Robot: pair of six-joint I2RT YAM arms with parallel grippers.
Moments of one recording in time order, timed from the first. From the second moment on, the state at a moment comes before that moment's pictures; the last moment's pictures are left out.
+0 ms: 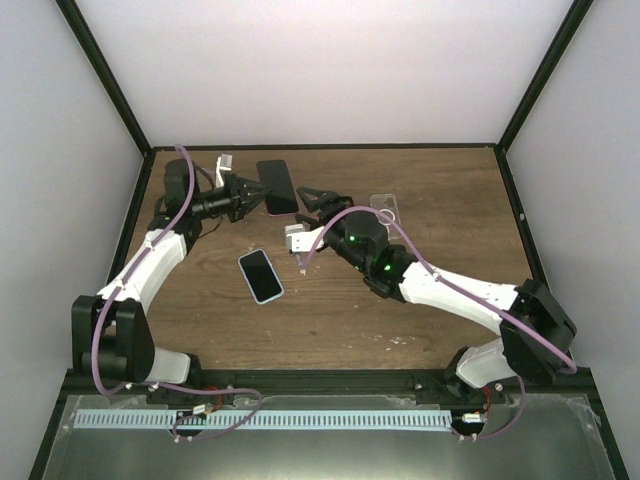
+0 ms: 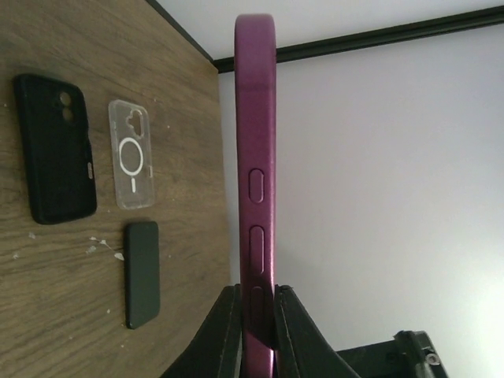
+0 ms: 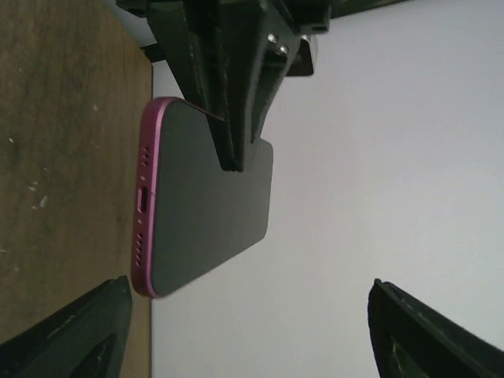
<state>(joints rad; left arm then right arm) -0.12 1.39 0.99 0.08 0.95 -1.14 0.90 1.42 0.92 0.46 0.15 -1.37</state>
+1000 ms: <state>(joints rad) -0.39 1.61 0.65 0.41 0.84 -1.00 0.61 1.28 1.05 -0.17 -0.03 -0.82</state>
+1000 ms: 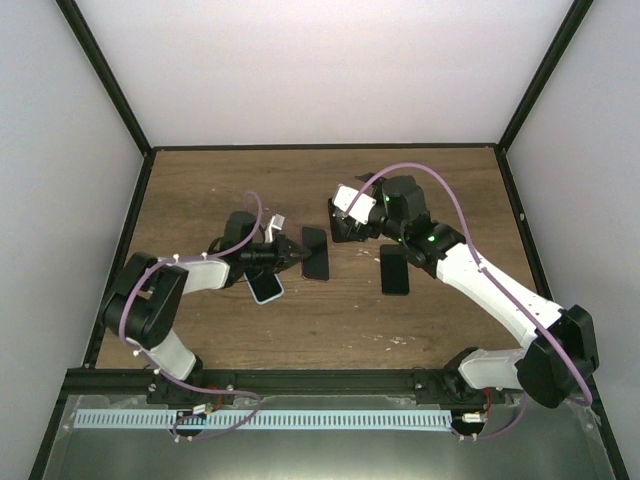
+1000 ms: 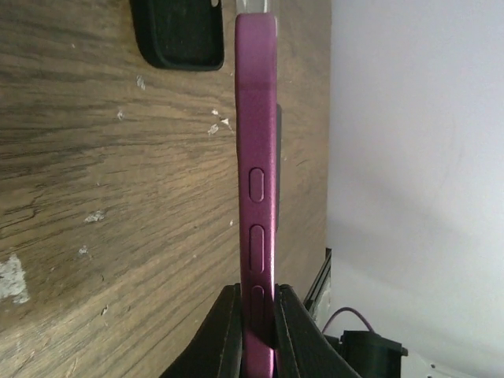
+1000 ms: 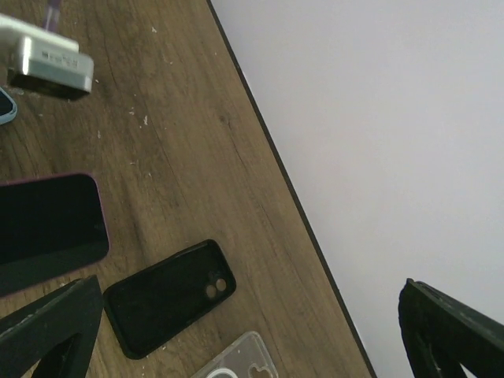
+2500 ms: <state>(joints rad) -0.66 1.98 0.89 0.44 0.62 -1.13 0.54 1.23 1.03 -0.20 -0.05 -0.73</state>
